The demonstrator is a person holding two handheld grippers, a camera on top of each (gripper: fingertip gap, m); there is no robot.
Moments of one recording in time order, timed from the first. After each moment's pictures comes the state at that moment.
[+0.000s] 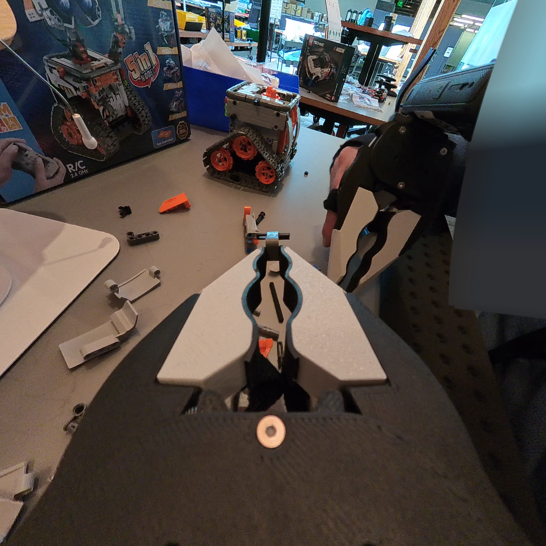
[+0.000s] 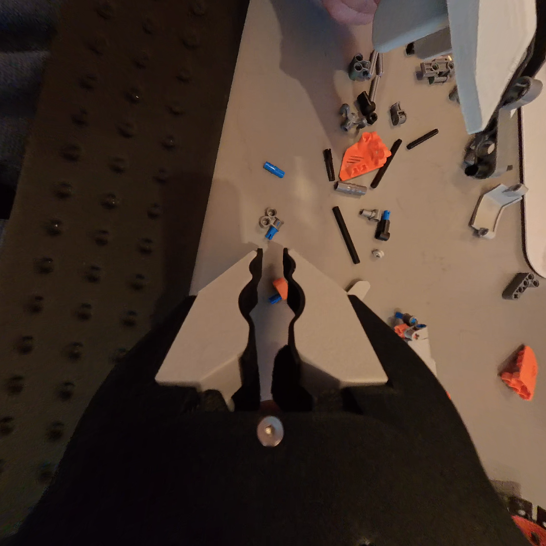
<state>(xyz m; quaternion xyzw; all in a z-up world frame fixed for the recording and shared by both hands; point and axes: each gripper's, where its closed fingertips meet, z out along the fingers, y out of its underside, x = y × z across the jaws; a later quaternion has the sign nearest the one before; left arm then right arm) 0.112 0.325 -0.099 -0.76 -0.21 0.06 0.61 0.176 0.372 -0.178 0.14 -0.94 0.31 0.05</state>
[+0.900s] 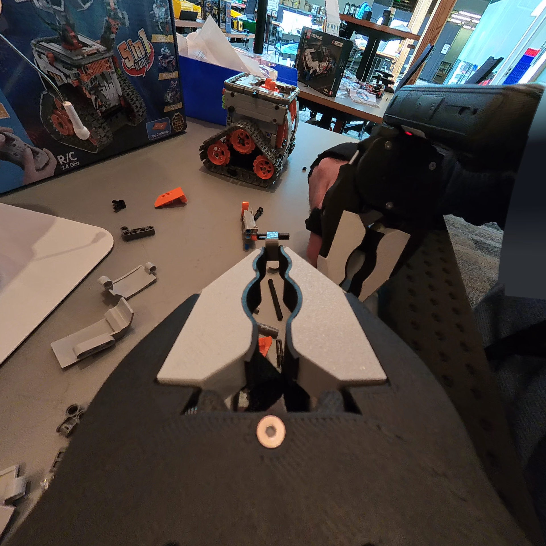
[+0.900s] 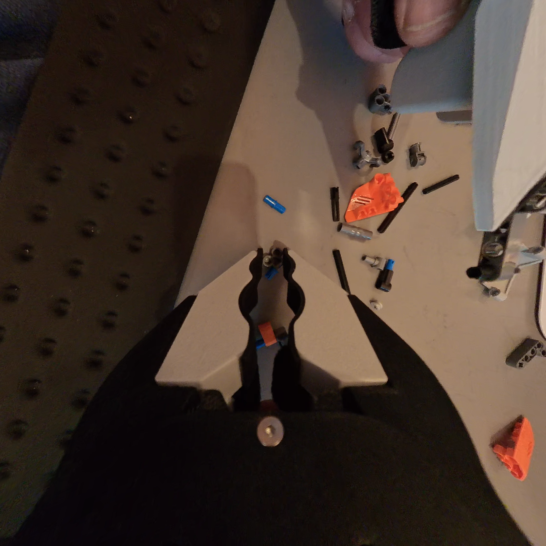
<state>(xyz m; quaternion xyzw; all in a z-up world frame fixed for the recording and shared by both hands) 0.112 0.326 -0.103 -0.77 -0.21 0.05 0.60 0.178 0.342 -0.188 0.19 -0.94 0.30 0.03</state>
